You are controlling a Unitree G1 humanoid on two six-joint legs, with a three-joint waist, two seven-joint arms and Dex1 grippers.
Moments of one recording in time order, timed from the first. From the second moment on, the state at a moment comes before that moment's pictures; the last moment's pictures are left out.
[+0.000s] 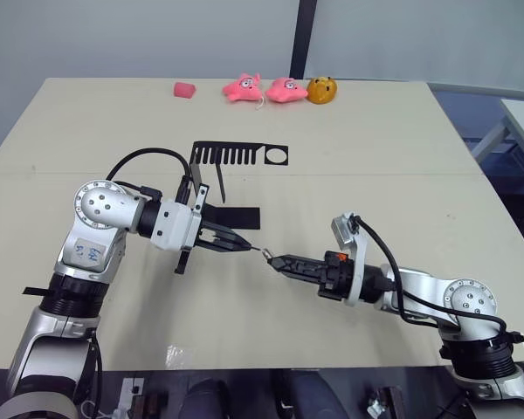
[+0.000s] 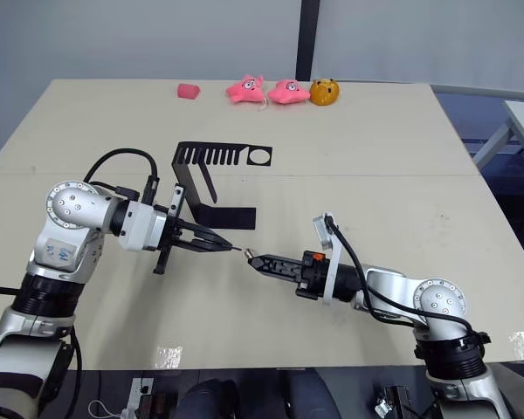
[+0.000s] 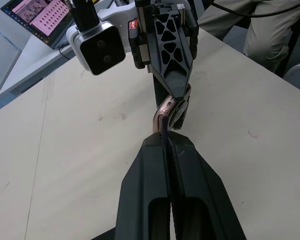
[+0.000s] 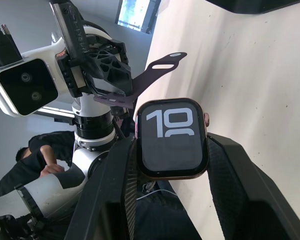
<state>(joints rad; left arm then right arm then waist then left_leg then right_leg) -0.65 0.67 -0.11 0.03 -0.35 -0.17 -1.43 -0.34 -0.55 0.06 -0.24 1.93 1.07 -0.06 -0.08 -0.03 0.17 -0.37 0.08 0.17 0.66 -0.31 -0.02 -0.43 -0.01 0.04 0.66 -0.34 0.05</state>
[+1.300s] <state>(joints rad) -0.65 0.66 -0.13 0.05 -0.33 -0.19 -1.41 -0.33 -0.57 0.07 -0.25 1.93 1.05 -0.06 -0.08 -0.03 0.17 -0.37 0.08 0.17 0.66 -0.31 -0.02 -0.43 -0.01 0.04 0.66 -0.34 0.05</state>
